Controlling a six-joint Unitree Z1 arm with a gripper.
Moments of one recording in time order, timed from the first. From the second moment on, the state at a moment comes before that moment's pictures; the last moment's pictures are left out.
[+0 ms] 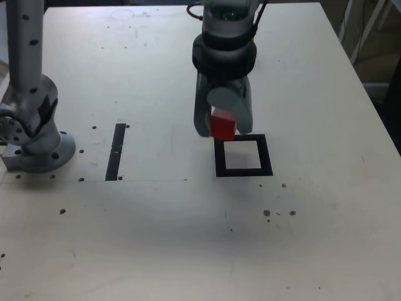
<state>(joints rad) -0.13 1.89 -1.40 1.15 0.13 -0.10</state>
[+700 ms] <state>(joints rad) -0.17 1.97 -1.41 1.05 0.16 -0.23</state>
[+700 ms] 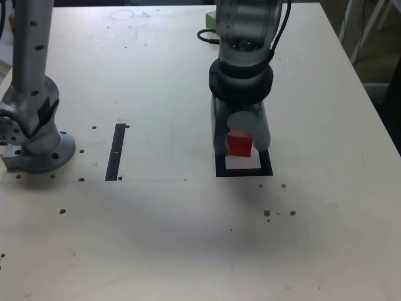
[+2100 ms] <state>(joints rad) -0.15 2.02 -1.36 0.98 0.21 -0.30</state>
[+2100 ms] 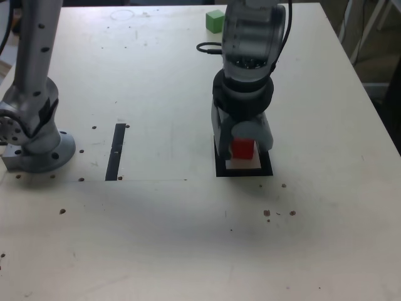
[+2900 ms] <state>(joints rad) -0.07 1.84 -1.36 1.10 0.21 -0.06</state>
